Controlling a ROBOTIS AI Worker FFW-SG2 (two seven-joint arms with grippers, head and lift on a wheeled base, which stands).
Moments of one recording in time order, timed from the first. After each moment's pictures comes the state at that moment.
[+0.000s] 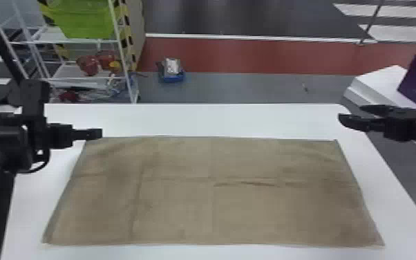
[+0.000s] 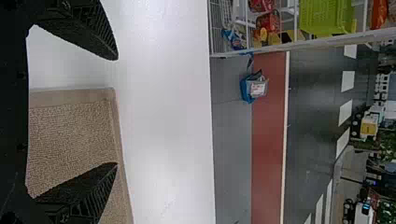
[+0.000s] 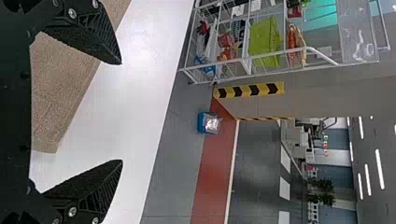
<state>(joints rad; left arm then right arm) -0.42 0.19 0.20 -1.36 -0.17 0.88 -0.54 -0.34 -0.37 -0.31 -1.43 0.08 0.61 0.94</state>
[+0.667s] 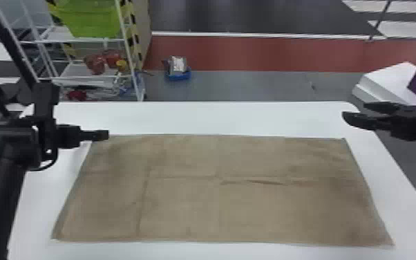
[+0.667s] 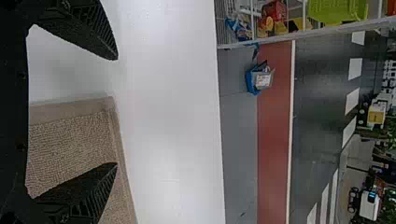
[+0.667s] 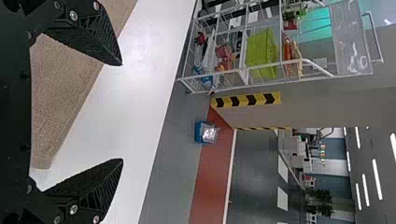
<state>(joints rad) -0.49 0.22 0.19 -1.14 -0.18 0.73 -0.59 -0.32 -0.37 -0.30 -1.46 0.06 0.61 0.96</state>
